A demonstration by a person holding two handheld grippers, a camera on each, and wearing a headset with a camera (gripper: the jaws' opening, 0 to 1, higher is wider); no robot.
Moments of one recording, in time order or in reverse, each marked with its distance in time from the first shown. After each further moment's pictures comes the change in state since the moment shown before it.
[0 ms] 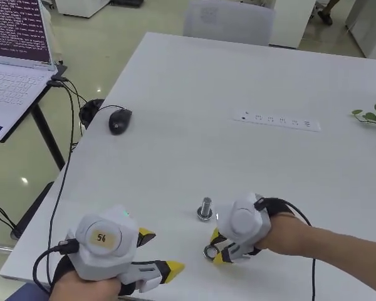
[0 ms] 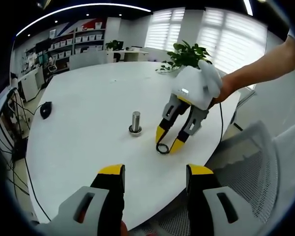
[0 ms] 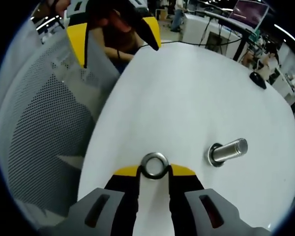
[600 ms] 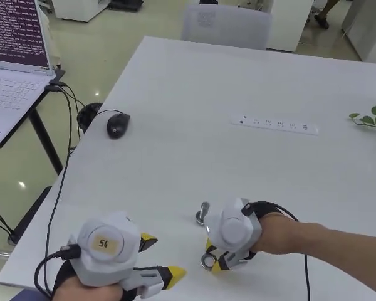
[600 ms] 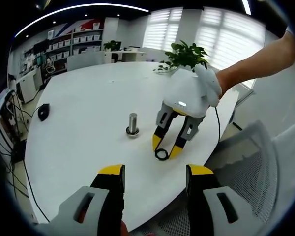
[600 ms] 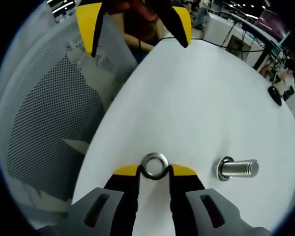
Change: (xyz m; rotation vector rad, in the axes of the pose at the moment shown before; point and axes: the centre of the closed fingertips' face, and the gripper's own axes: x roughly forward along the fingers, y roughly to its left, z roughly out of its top) left arm 0.004 -0.004 0.003 0.011 0.000 -0.014; right arm 0.013 0.011 0.000 -0.158 0.077 0.095
